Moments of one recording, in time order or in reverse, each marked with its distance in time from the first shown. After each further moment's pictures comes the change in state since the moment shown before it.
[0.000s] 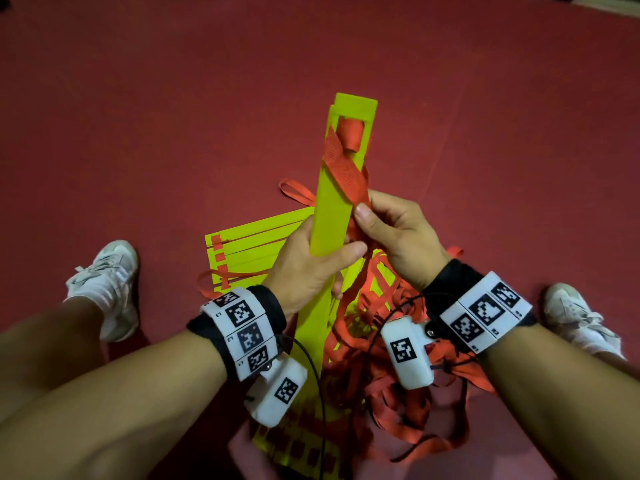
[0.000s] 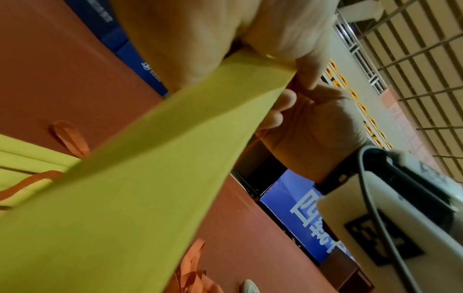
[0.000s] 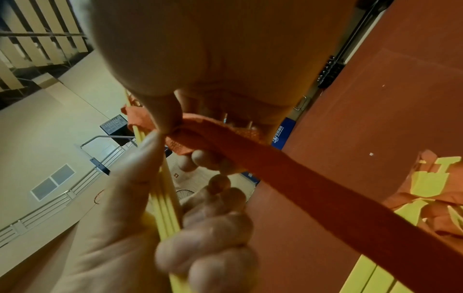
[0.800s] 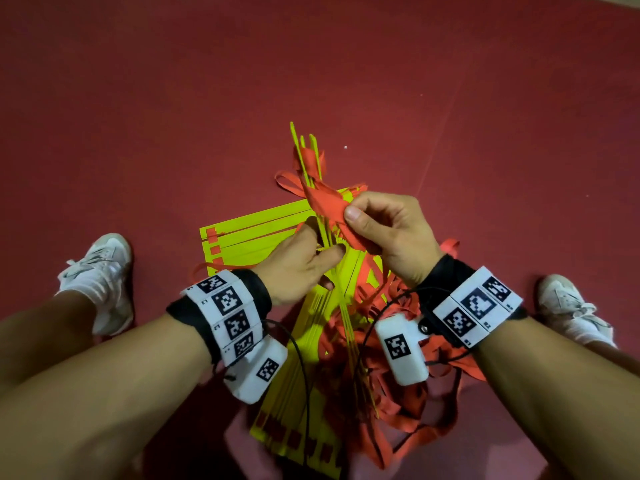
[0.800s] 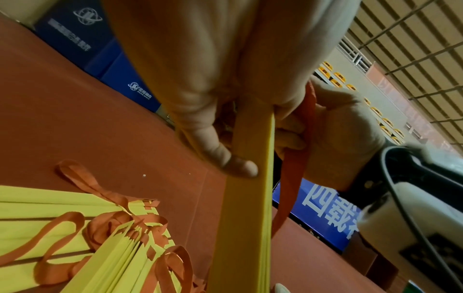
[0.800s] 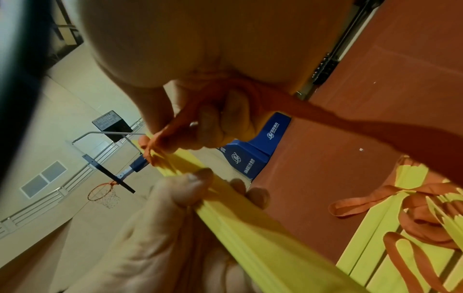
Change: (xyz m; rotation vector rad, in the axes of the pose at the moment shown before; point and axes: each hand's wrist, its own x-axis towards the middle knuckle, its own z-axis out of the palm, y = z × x) left_hand 0.007 0.000 -0.018 0.677 -0.199 -0.073; right_hand -0.004 0.008 0.001 -0.061 0.054 -0.011
